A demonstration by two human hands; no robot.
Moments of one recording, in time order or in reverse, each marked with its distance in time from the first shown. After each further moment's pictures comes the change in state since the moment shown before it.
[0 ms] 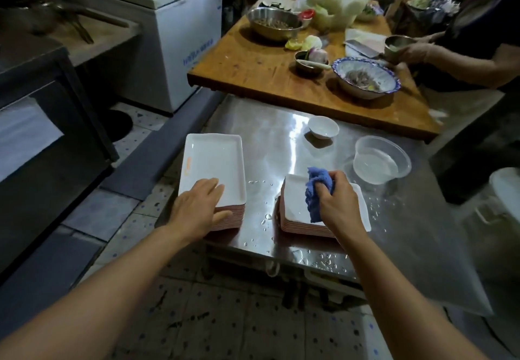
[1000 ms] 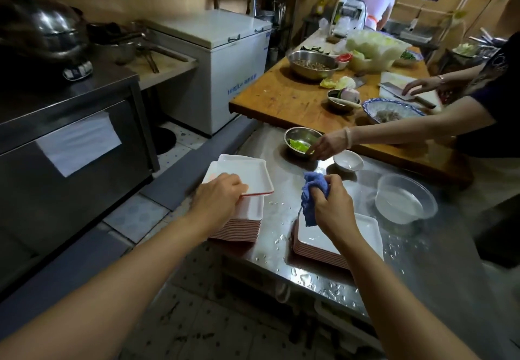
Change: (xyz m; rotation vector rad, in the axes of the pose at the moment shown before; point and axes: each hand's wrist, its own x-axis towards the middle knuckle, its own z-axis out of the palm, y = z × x) left_hand -0.027 0.034 -0.084 -0.069 0.293 -0.035; right_hand 0.008 -0.038 0.009 -0.041 -0.146 -0.191
